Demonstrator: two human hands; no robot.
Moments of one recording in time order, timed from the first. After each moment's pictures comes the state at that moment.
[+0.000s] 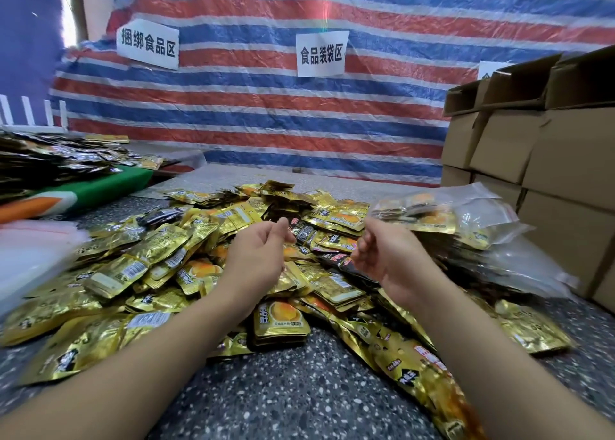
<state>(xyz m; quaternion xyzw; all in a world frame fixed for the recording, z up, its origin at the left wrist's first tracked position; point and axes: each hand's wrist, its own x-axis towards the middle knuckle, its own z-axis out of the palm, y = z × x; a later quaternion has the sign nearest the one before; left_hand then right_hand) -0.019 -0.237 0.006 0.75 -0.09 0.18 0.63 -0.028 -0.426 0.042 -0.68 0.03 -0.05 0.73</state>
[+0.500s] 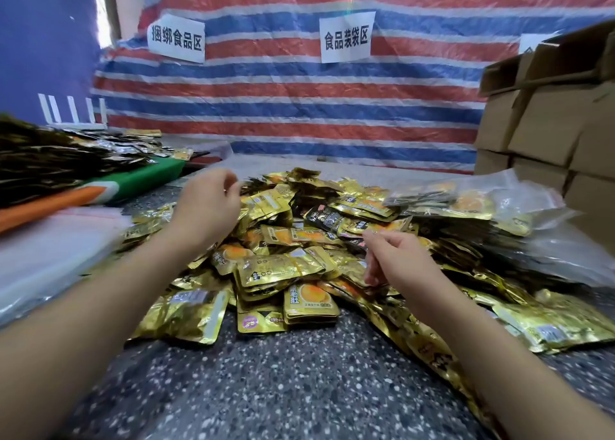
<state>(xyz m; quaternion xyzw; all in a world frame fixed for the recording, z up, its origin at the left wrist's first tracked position) 0.005 -0.141 0.044 0.89 -0.03 0.37 0.27 -0.038 -0.411 0.009 -0.82 -0.09 -0.11 0.56</state>
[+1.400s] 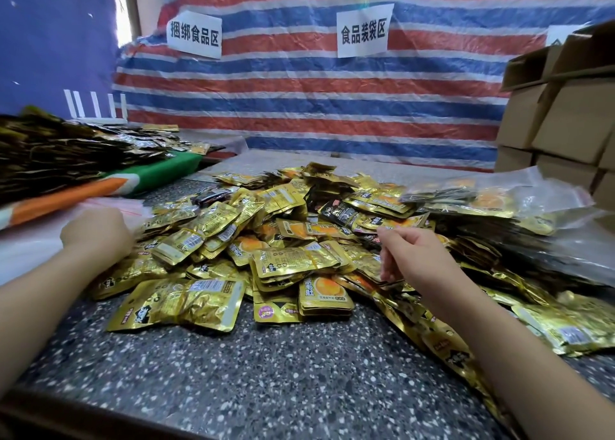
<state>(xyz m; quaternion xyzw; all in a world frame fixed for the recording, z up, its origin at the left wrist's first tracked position) -0.005 0.020 -0.008 0.93 0.31 0.18 0.01 -0.037 -0.411 0.004 -0.82 -0.09 -0.10 0.56</state>
